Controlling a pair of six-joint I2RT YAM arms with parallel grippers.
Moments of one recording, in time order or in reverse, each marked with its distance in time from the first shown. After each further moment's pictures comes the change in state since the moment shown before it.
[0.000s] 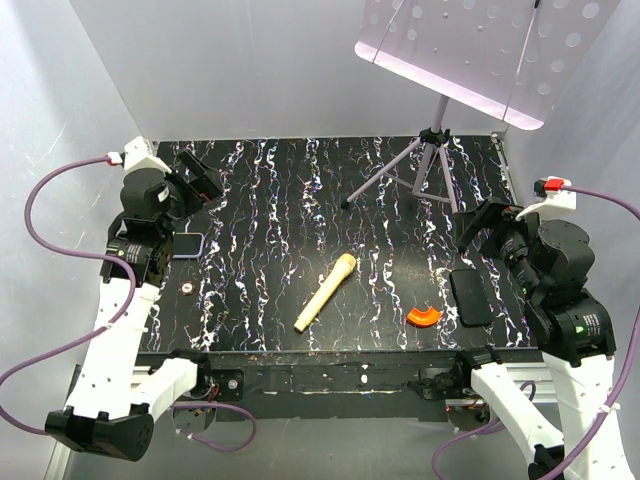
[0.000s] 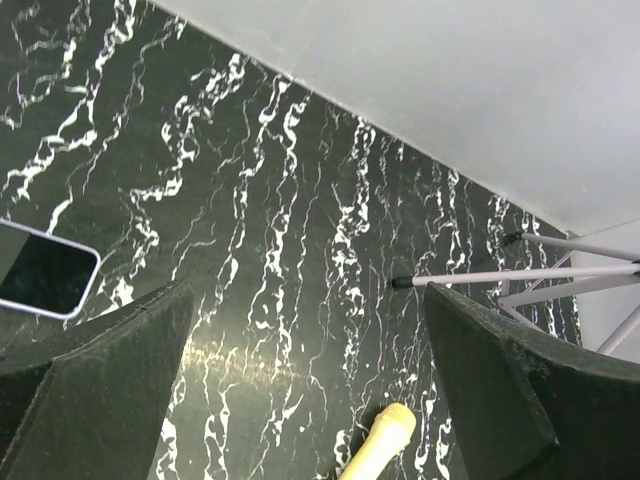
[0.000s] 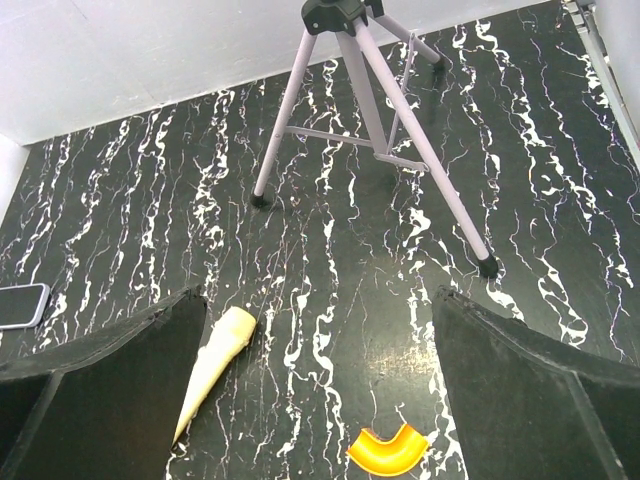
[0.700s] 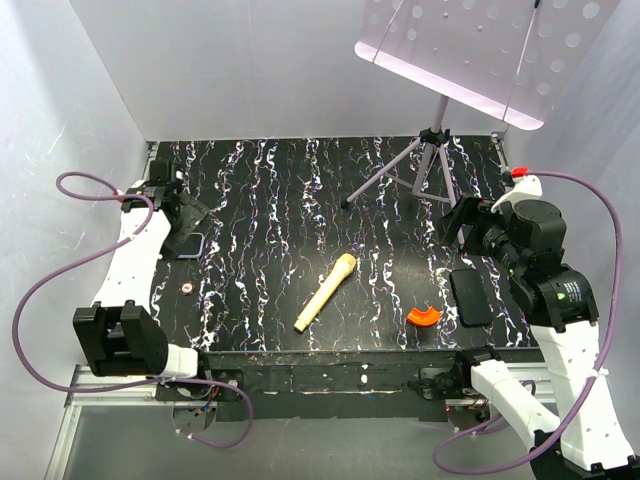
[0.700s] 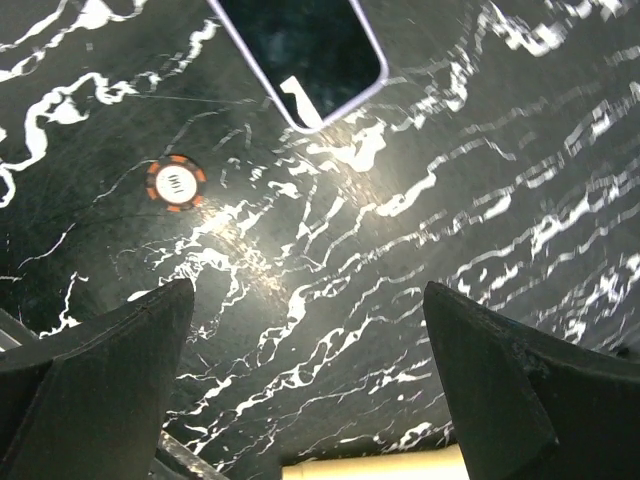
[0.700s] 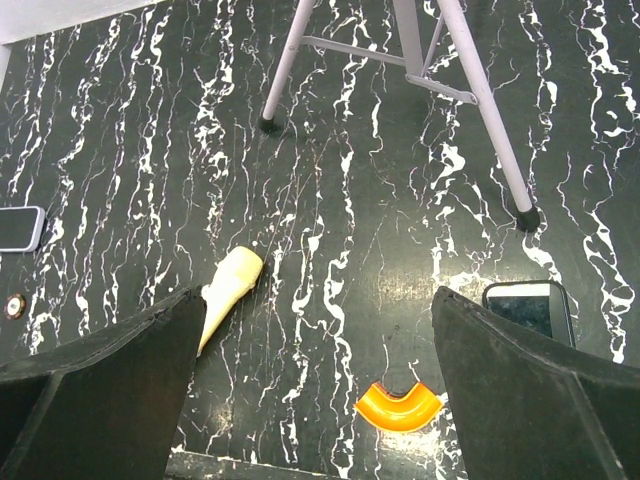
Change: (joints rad) left arm 0.145 0.418 0.077 -0.526 -0.143 -0.355; right arm 0.000 0.114 -0.013 -0.047 -0.117 -0.003
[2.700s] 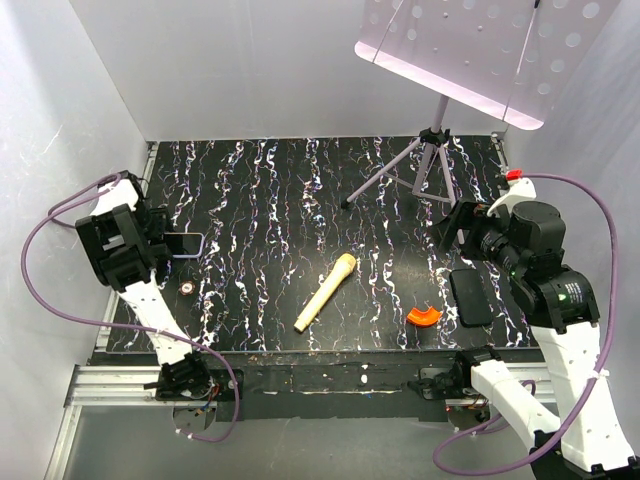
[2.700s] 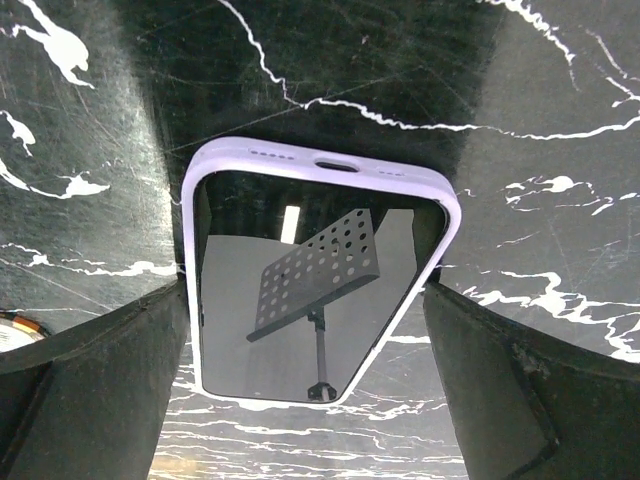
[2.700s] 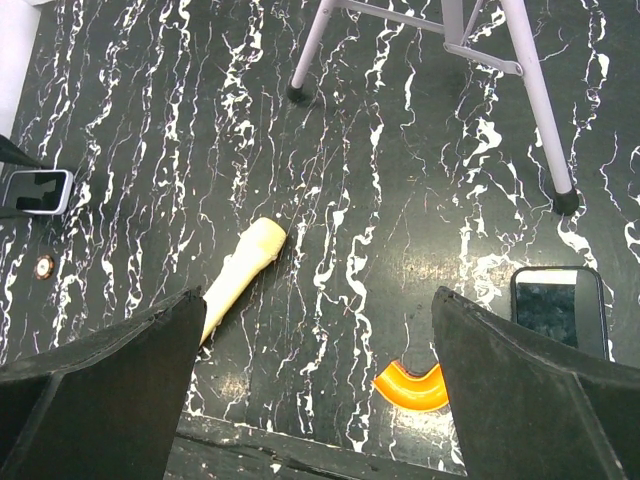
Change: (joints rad) left arm 0.422 0.771 0.344 -0.010 0.235 -0.398; right arm 0.001 -0.002 0.006 -0.046 -0.087 0.008
